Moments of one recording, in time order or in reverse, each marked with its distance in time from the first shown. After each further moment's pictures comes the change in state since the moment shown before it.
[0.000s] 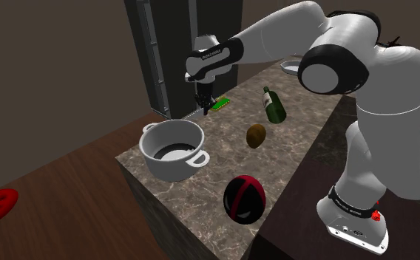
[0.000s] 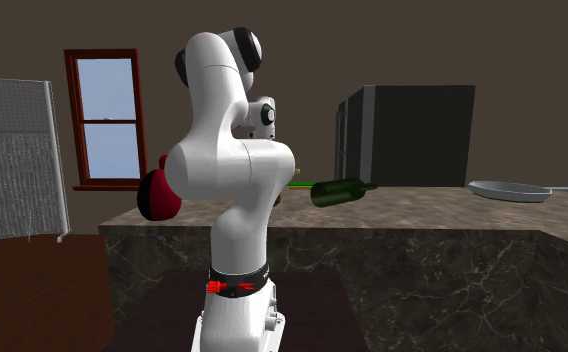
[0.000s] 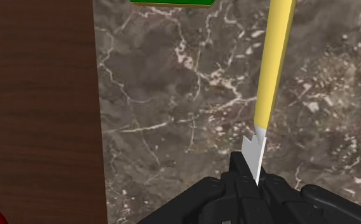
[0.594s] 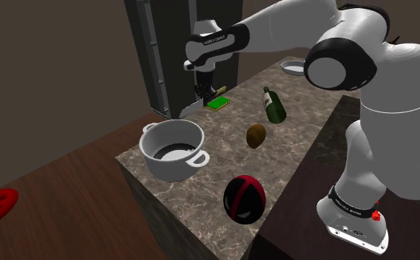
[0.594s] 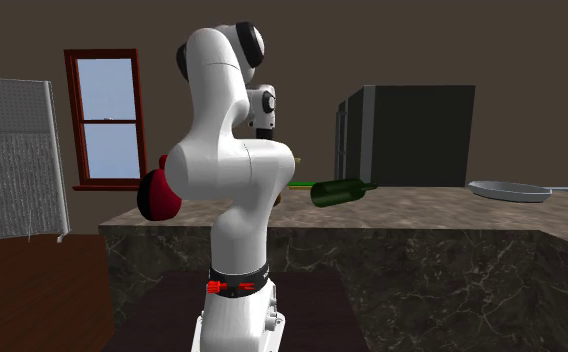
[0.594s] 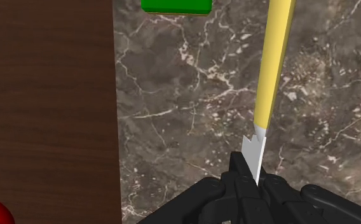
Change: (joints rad) arm 0.008 -0.044 -0.025 0.071 -0.042 -0.102 0.029
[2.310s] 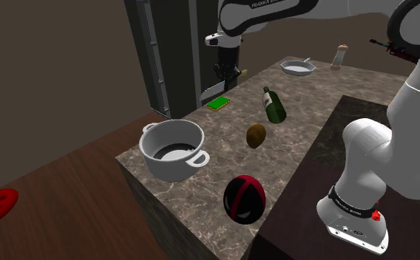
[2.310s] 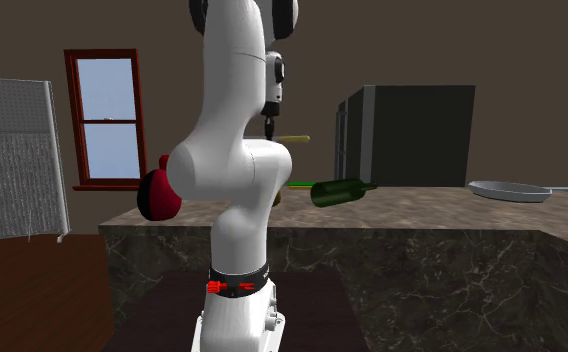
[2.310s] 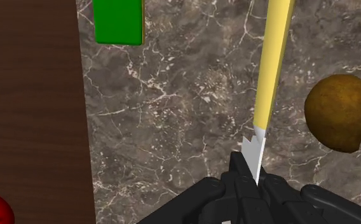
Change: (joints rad) arm 0.132 -0.454 -0.052 -0.203 -0.349 -0.098 0.160
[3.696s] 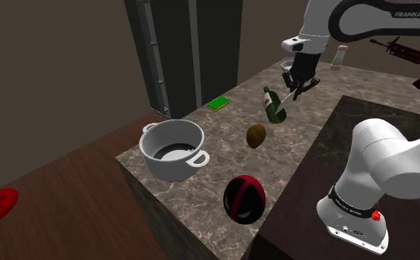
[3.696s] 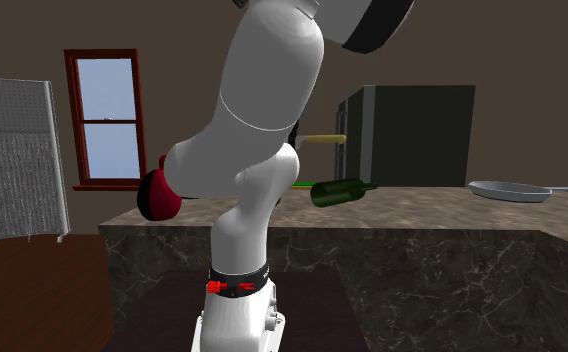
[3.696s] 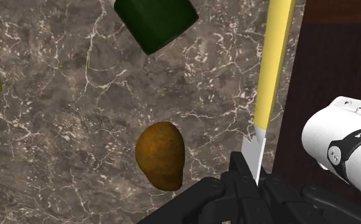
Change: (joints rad) arm -0.374 -0.938 0.289 -0.648 -0.441 -0.212 0.149
